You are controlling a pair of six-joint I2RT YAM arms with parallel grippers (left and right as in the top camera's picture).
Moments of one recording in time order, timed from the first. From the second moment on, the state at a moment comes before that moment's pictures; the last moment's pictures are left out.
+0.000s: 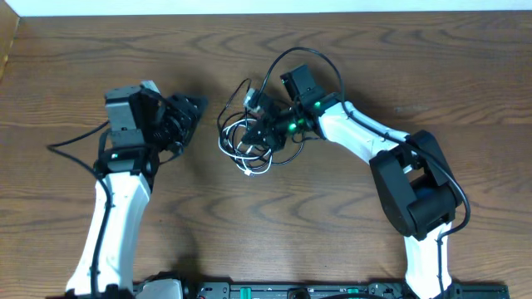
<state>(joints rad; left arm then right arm) 0.10 1.32 0.89 -0.32 0.52 -0.94 0.54 2.13 1.46 -0.30 -0.95 -0.16</state>
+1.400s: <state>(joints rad) -0.14 1.73 0.90 -0.38 0.27 -0.75 0.51 2.13 1.46 -0.22 -0.99 0.16</state>
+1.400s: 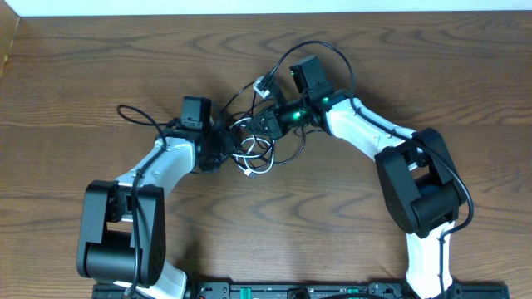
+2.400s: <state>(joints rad) -0.15 1.74 0.91 -0.37 0.16 -0.75 0.42 1.77 1.48 -0.19 -0.99 0.27</state>
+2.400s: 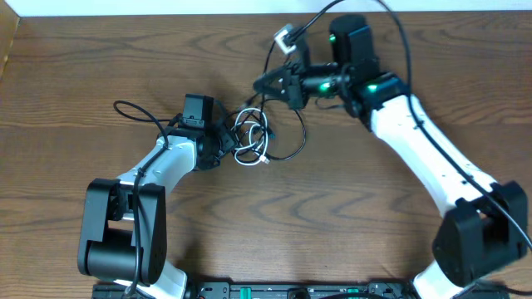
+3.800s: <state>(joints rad) -0.08 1.75 0.92 -0.42 0.09 -0.72 0.03 1.65 1.48 -0.16 -1.11 0.62</state>
